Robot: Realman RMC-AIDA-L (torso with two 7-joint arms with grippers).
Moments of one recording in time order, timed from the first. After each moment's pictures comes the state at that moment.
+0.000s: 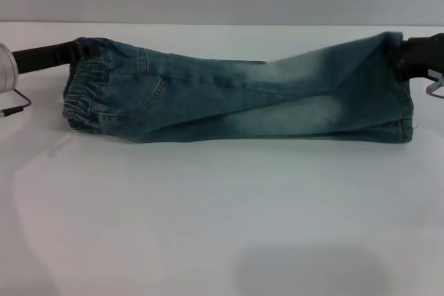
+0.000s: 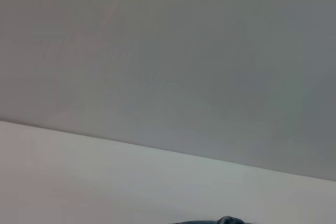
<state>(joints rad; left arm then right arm) -0.60 -2.06 0.73 0.76 2.10 1.00 -2.16 0.63 2.07 -0.63 -0.52 -1.87 -0.82 1.14</state>
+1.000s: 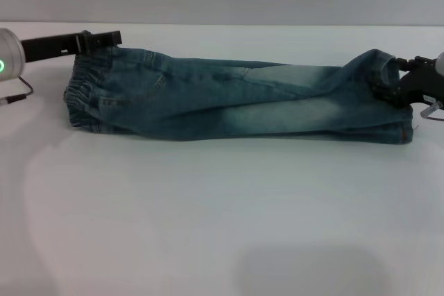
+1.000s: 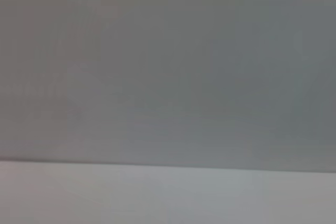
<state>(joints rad) -0.60 -2.05 0.84 0.81 2.10 0.95 -2.16 0.60 2.08 -0.79 -0.50 -1.87 -0.66 1.14</state>
